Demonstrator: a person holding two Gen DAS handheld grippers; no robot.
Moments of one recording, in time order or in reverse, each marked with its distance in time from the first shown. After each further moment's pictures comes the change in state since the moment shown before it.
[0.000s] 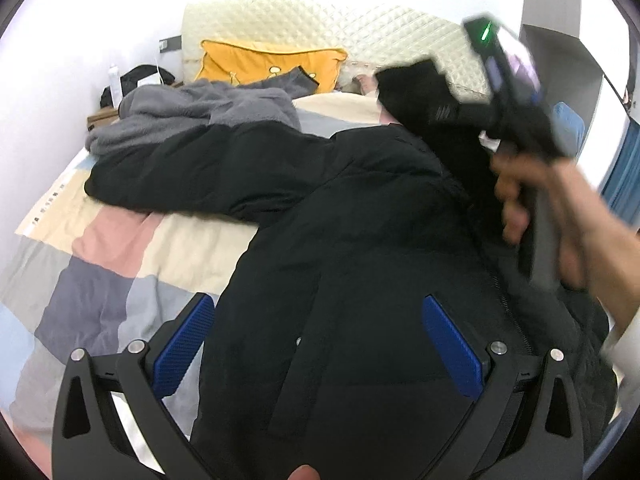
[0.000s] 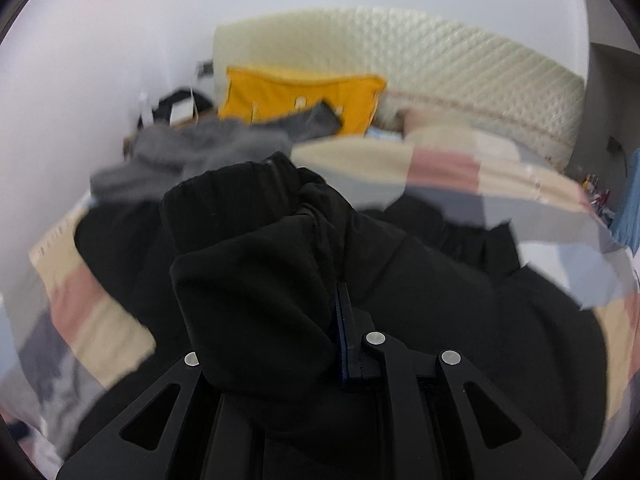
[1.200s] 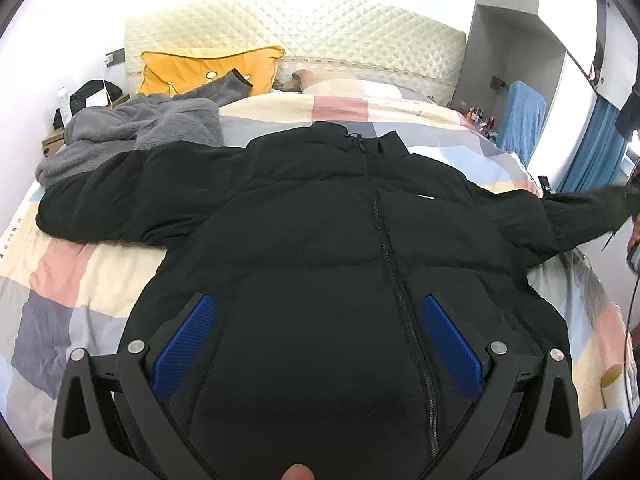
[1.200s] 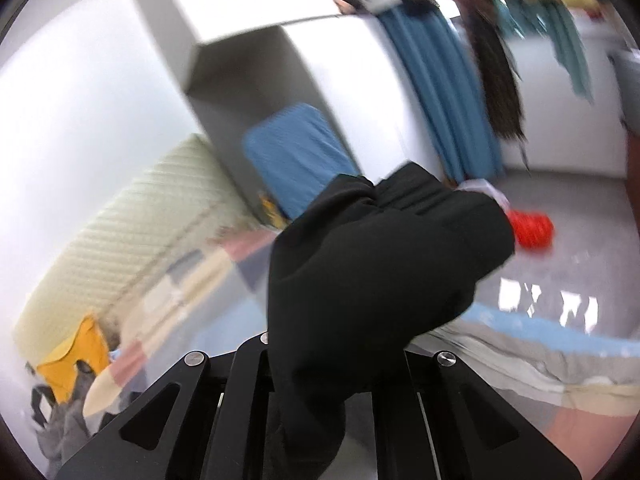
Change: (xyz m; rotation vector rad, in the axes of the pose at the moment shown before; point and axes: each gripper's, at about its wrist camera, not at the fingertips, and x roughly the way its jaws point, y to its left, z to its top) left arm -0.003 -0.091 0.027 0.082 0.026 -0.121; right arm -0.341 -0.527 -0.143 0.888 -0.430 -0.542
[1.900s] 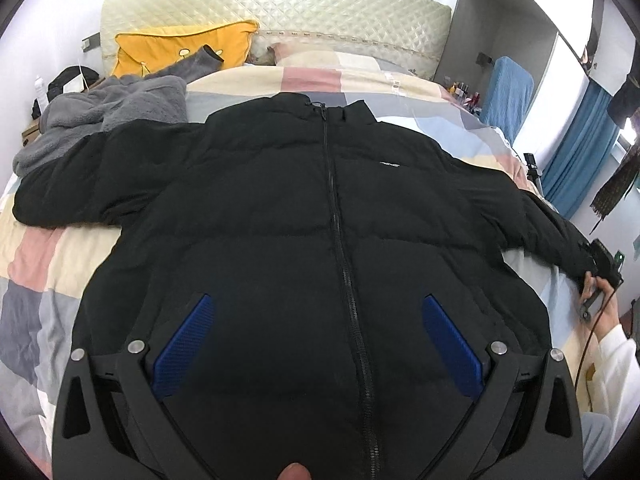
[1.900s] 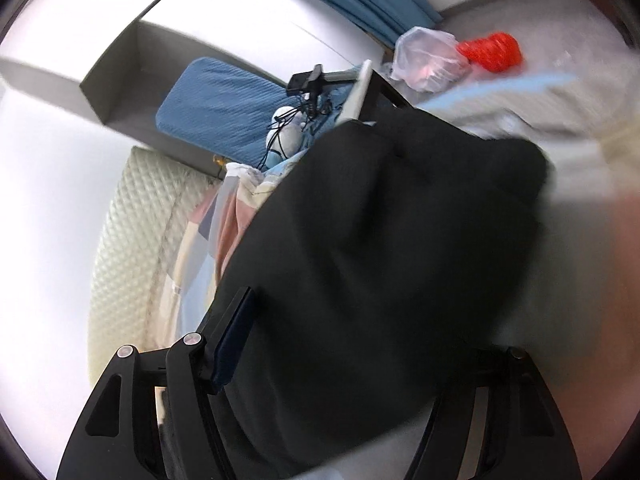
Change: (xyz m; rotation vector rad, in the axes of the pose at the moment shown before) left arm 0.019 -0.055 -0.002 0.022 0.102 -0.048; right arm 0.073 -0.190 -0.147 0.499 0.263 0.057
